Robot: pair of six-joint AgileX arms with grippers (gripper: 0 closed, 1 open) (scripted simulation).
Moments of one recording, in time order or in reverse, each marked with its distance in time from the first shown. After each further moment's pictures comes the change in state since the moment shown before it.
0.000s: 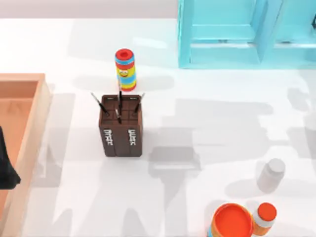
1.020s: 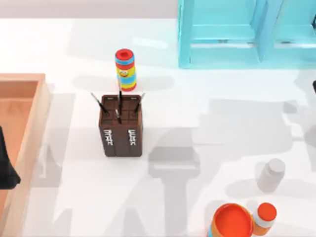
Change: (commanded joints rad) left arm 0.000 0.000 0.000 0.000 0.000 0.000; right arm 0.046 0.064 -0.231 0.272 -0.003 0.045
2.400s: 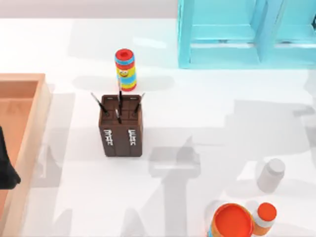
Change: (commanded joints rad) left arm 0.000 0.000 0.000 0.000 0.000 0.000; right arm -0.044 0.022 -0.060 0.086 0.004 -0.043
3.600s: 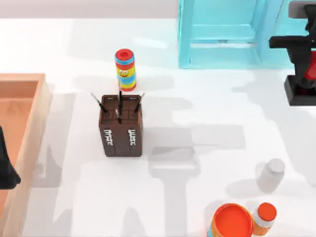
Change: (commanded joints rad) left arm 0.000 0.000 0.000 0.000 0.000 0.000; right arm 0.322 0.011 0.523 -0.522 0.001 0.321
